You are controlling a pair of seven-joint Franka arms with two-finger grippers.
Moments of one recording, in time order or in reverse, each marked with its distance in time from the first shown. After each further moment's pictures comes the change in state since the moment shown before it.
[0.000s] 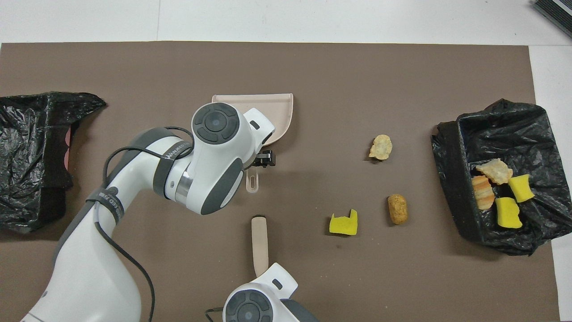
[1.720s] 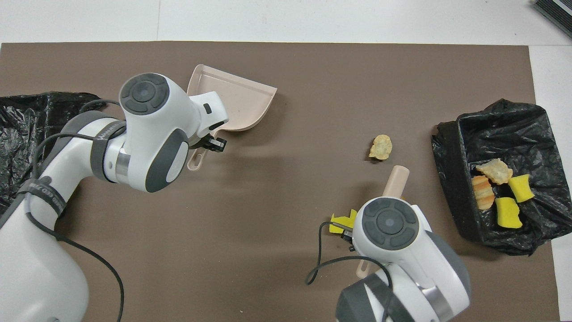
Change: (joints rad) left arm 0.202 -0.062 0.033 0.025 0.002 -0.044 0.694; right arm -0.507 -0.230 -0.023 -0.049 -0.252 -0.374 0.094
